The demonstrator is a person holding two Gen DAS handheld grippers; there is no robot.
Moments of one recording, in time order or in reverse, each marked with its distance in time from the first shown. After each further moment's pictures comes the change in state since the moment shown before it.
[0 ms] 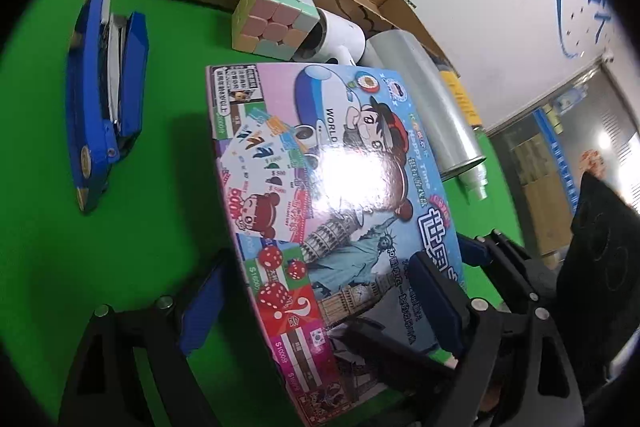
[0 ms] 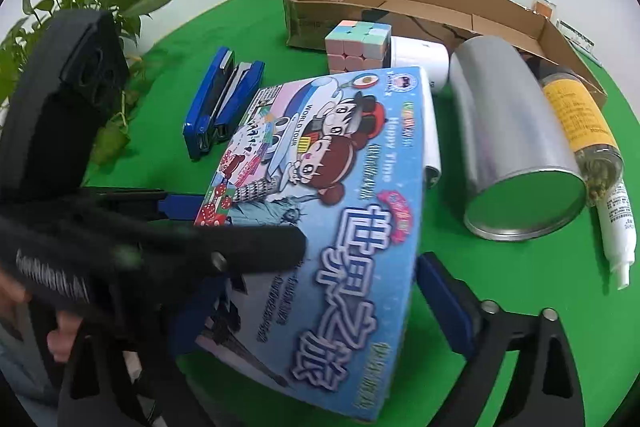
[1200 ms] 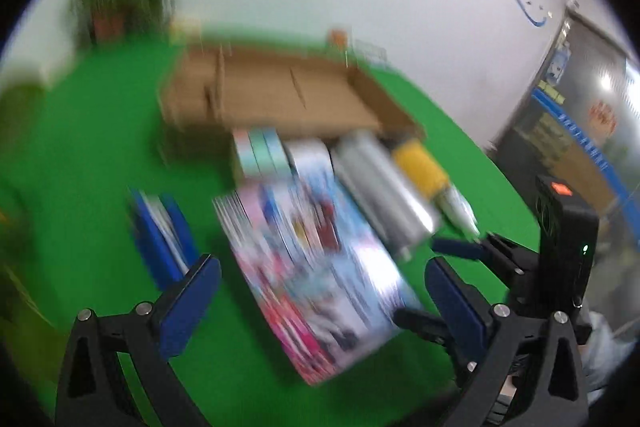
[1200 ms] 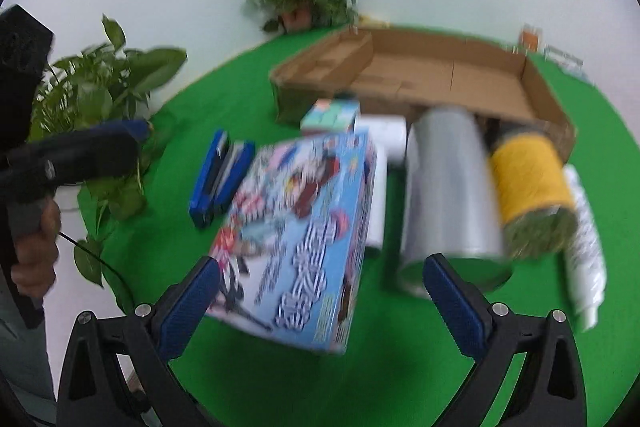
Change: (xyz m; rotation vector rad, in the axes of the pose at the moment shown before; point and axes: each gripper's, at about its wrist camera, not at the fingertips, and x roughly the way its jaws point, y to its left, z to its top) left arm -0.060 -0.057 0.020 0.206 -0.176 0.084; right arm -0.036 -0.040 0.016 0.033 -0.147 0.057
